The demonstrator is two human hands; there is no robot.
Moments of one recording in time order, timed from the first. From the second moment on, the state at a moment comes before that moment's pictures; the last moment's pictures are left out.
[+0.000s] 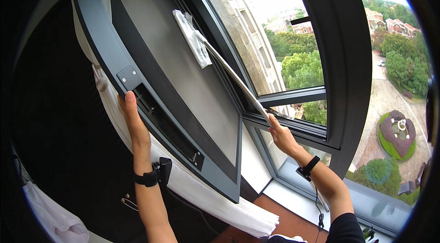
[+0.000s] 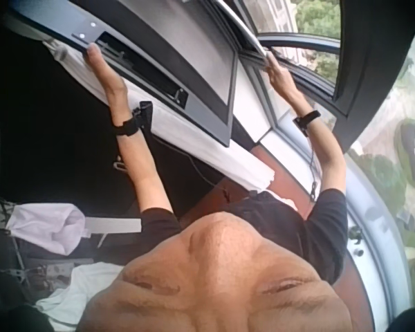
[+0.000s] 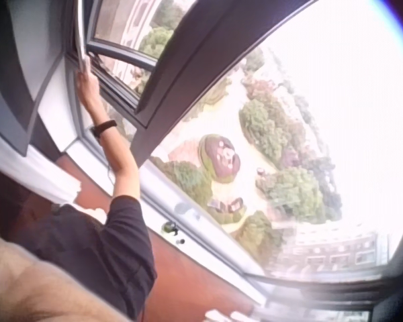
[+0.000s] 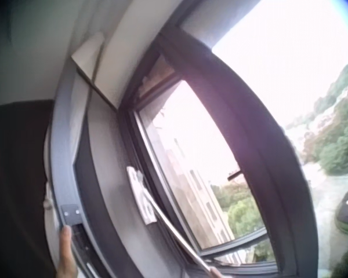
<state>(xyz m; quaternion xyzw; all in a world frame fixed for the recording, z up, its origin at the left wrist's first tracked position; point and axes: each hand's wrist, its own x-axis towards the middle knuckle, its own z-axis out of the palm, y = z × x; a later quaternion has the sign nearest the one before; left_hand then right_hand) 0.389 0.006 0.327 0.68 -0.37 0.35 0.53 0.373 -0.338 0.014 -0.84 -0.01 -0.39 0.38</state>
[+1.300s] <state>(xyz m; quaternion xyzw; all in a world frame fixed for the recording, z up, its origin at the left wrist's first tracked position) 0.392 -0.001 0.328 0.64 -0.38 0.38 0.55 0.232 -0.247 -0.218 -0.76 0.17 -0.16 0.61</state>
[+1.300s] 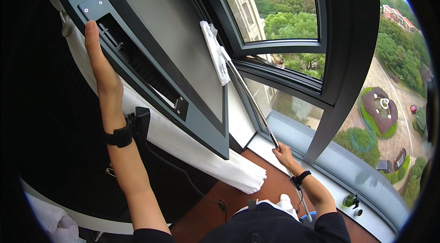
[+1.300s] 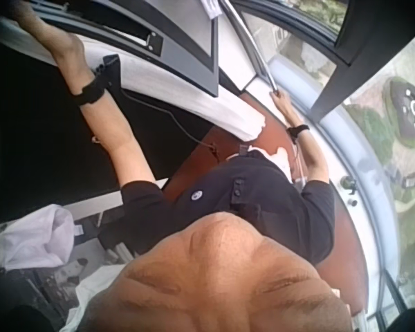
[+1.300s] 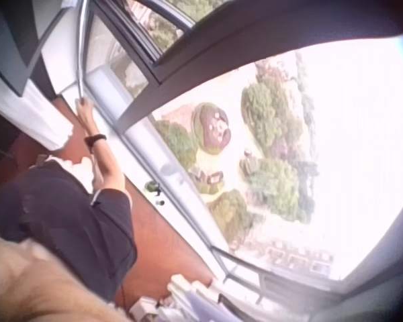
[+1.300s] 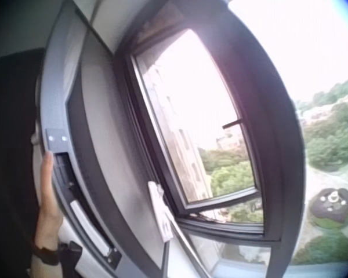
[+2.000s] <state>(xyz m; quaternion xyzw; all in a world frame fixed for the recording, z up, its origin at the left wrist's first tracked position) 0.388 -0.009 0.329 0.66 -0.36 0.37 0.55 0.091 -0.174 -0.243 -0.73 0.10 -0.14 0.66</state>
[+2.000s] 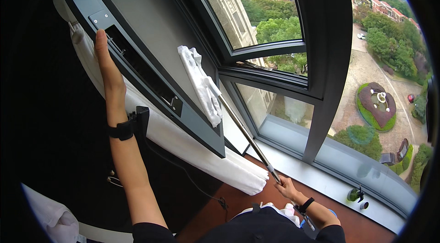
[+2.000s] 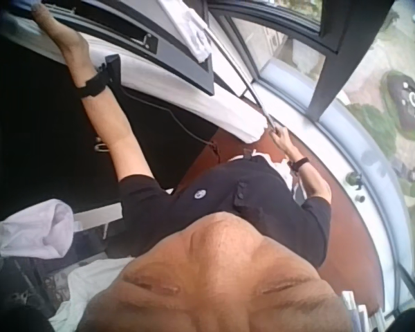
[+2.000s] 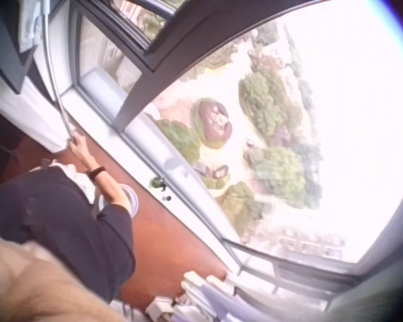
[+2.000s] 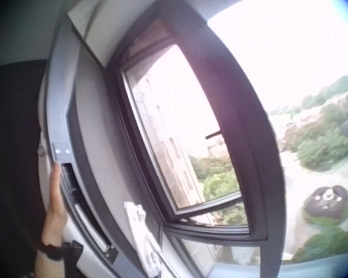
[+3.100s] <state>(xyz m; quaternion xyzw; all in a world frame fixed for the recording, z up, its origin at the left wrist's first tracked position) 0.385 -0.002 0.335 0.70 -0.34 0.38 0.50 0.304 -0.269 -0.118 -0.74 0.07 -0.24 0.62</state>
